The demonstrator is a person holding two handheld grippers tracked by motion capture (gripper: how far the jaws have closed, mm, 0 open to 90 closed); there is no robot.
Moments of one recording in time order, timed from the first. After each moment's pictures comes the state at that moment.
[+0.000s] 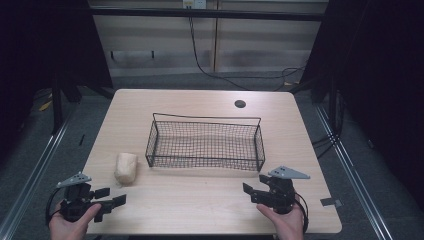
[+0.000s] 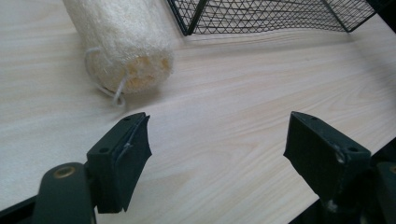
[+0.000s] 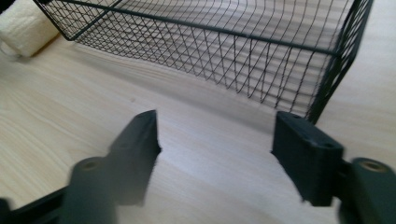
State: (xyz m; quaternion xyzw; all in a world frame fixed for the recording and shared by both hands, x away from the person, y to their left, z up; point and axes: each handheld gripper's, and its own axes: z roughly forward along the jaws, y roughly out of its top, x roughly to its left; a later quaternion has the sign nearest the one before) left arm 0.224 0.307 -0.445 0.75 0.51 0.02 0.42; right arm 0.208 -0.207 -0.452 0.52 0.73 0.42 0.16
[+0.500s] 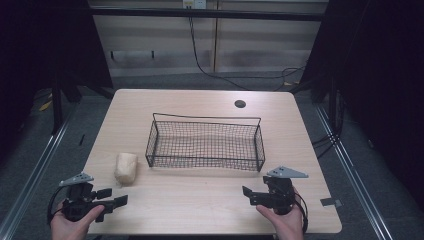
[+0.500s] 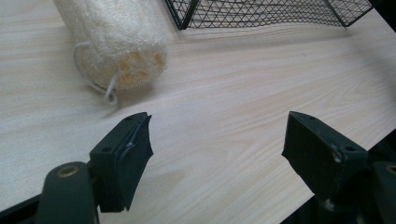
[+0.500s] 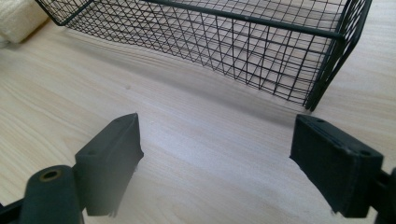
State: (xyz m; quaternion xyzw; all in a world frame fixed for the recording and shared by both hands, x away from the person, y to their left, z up) left arm 0.227 0.303 -0.444 0.76 0.50 0.02 0.40; right arm 0.208 -0.205 -0.451 0.53 0.74 0.39 0.15
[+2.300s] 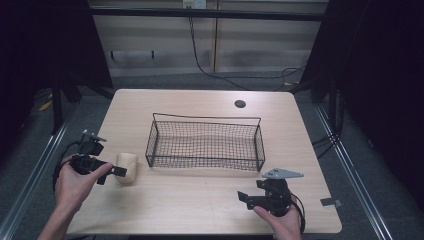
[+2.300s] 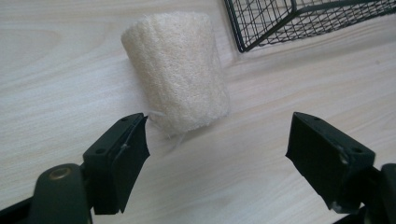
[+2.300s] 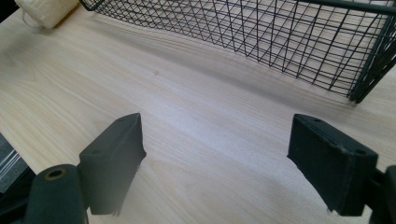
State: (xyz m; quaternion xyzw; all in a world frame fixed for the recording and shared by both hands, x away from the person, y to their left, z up) left arm 0.321 0.288 -0.398 0.80 0.56 -0.01 0.22; right arm 0.207 -0.198 -0.453 0.51 0.76 0.40 0.10
